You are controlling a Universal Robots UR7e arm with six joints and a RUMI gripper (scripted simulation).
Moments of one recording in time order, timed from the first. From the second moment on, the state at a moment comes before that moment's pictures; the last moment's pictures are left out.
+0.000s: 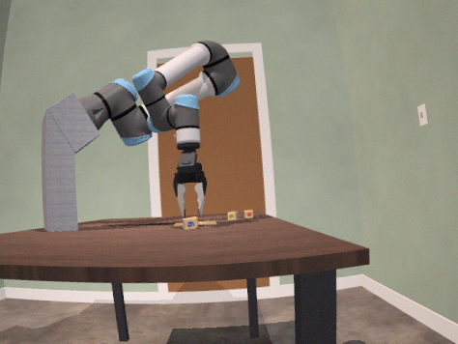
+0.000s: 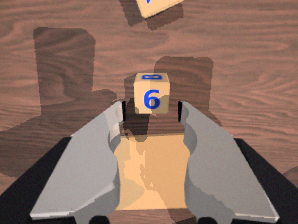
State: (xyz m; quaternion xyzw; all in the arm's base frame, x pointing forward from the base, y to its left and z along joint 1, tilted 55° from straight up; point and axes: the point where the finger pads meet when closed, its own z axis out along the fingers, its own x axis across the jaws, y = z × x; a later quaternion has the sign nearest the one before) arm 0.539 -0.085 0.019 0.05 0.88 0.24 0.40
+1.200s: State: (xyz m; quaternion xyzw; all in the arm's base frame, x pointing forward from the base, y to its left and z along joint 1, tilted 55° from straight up) arm 0.494 -0.108 0.054 0.05 0.89 0.24 0.40
